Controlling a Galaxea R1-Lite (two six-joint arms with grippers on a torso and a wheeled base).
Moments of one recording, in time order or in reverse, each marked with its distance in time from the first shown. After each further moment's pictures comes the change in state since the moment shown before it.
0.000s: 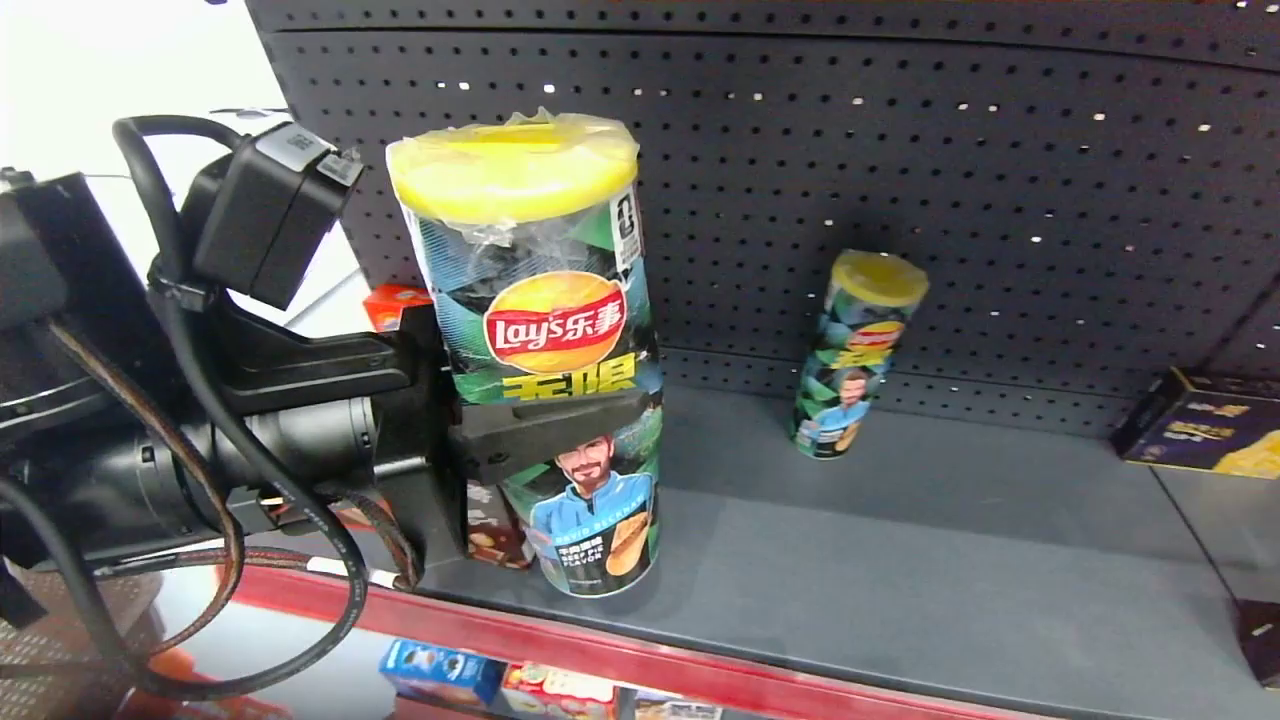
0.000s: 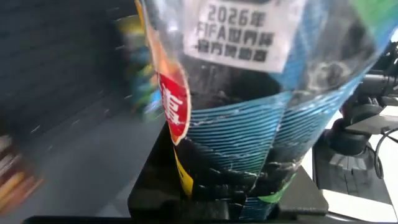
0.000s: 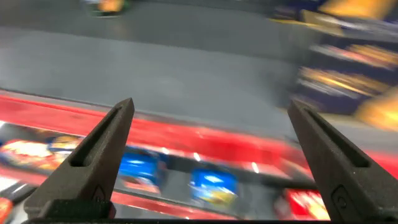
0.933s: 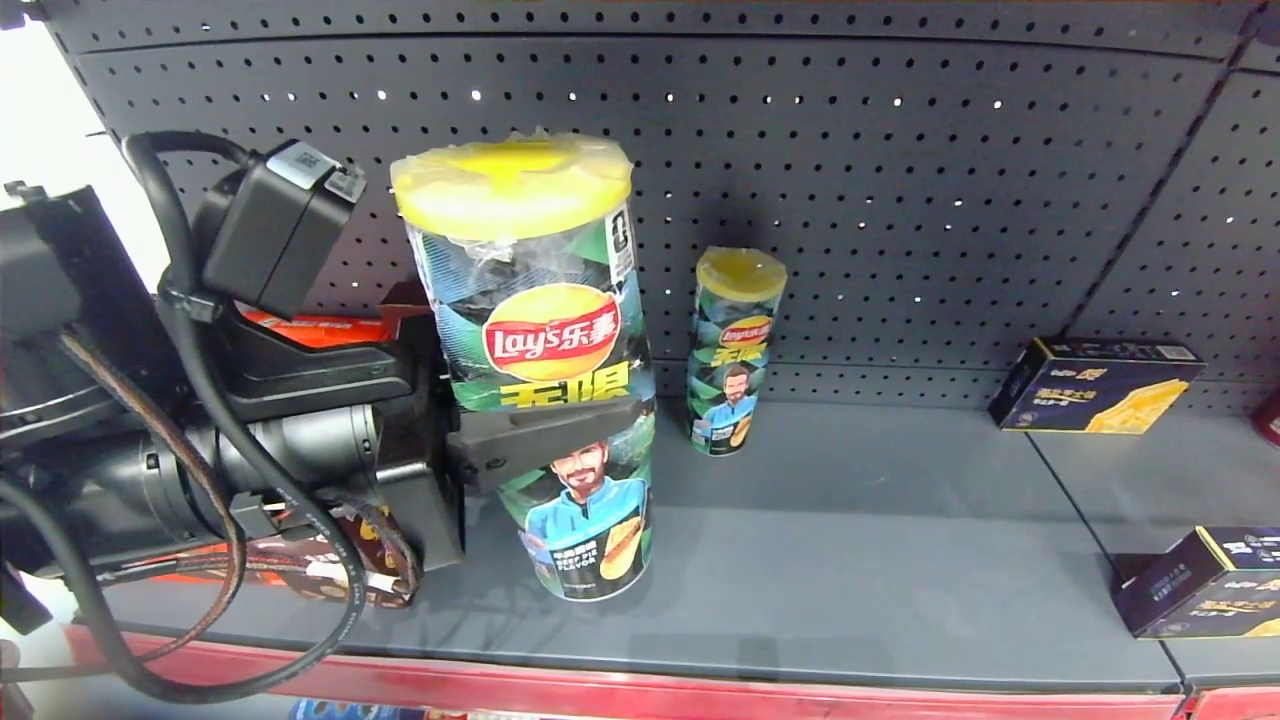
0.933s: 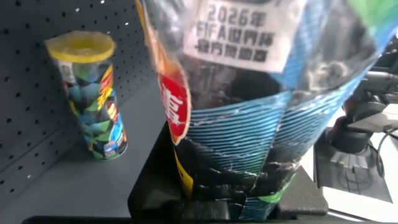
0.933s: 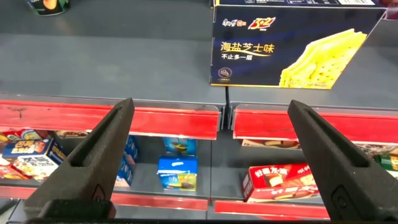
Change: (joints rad) left arm 0.011 0.000 0.015 0.000 0.003 -0.001; right arm 0.000 0.000 0.000 0.000 0.001 0.000
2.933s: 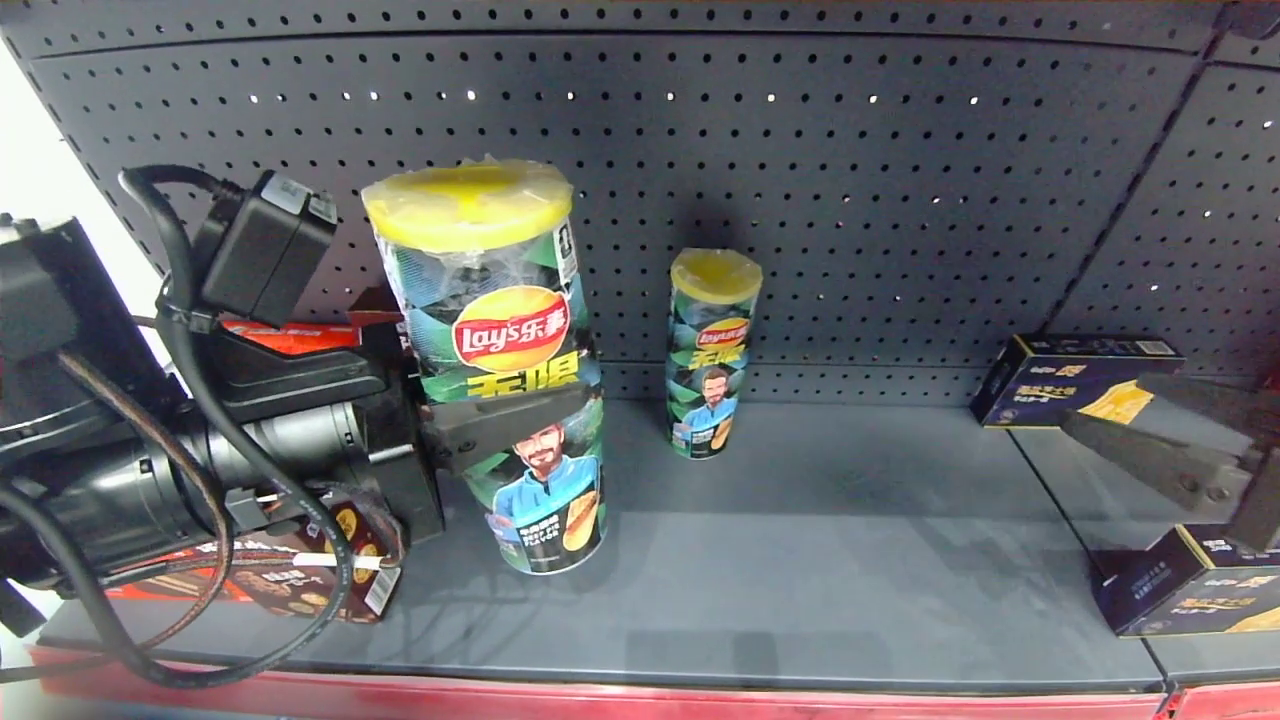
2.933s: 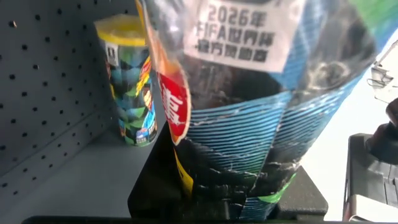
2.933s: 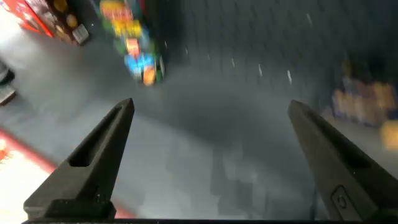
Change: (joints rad) left arm 0.085 -0.005 0.056 -0.038 0.065 -0.001; right arm 0.209 1.090 -0.577 -0.483 0.284 -0.023
